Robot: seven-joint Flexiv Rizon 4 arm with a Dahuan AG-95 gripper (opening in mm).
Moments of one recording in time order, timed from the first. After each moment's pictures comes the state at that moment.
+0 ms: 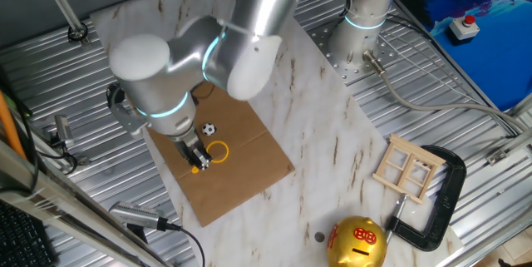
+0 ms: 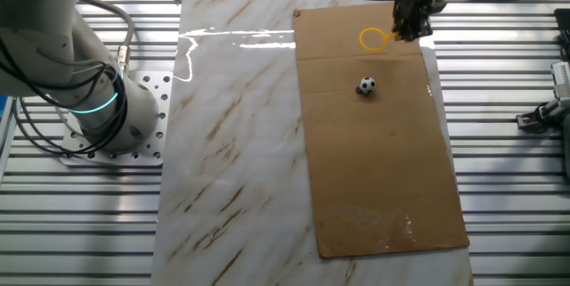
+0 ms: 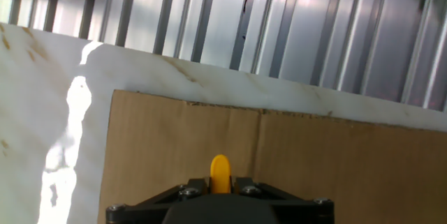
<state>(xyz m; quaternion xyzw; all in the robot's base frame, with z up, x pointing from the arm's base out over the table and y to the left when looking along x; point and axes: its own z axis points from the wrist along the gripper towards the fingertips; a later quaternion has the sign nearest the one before) 0.598 0.165 0.075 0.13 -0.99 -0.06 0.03</state>
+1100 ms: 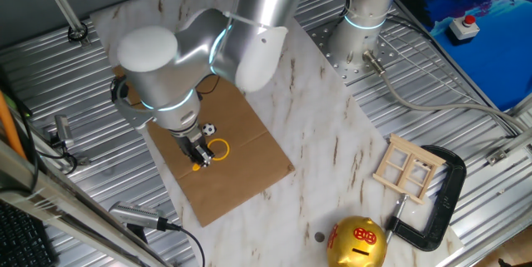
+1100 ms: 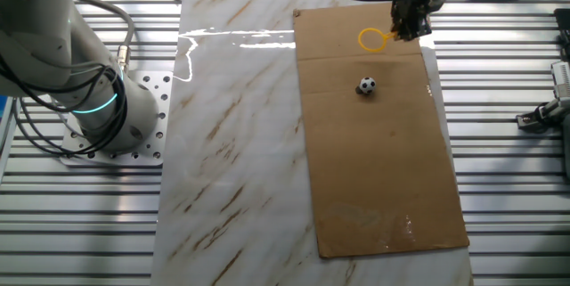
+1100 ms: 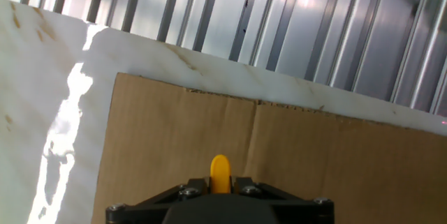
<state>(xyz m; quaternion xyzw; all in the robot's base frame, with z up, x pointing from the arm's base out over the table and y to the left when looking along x) 0.598 0.168 0.074 0.13 -0.99 -0.06 0.00</state>
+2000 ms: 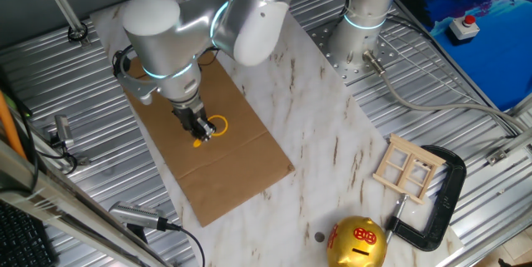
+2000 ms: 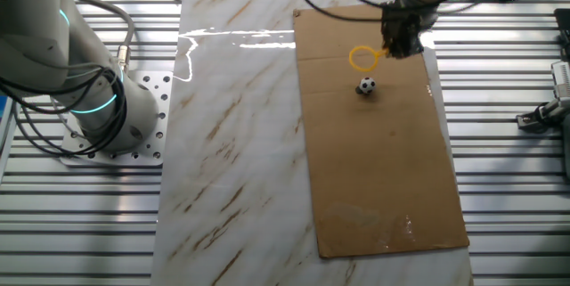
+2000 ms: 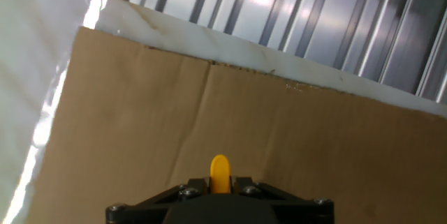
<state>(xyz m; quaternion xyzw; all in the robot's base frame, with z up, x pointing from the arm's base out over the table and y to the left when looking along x) 0.573 0.099 0.071 0.18 -0.98 -0.06 0.00</state>
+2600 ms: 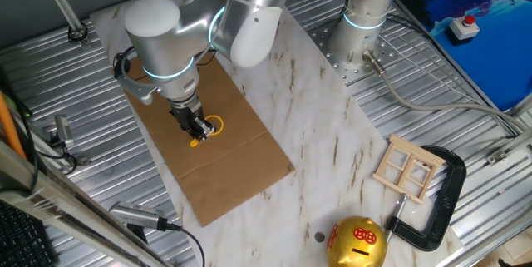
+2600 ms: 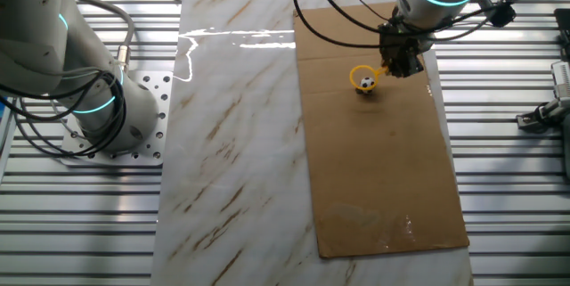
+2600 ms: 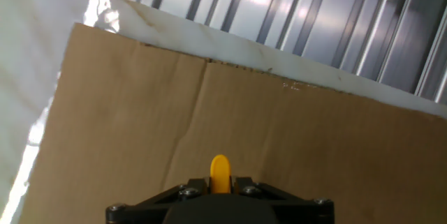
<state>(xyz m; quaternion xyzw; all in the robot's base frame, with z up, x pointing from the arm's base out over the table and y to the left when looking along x) 0.580 0.091 0.054 0.19 -0.98 -0.05 -0.01</state>
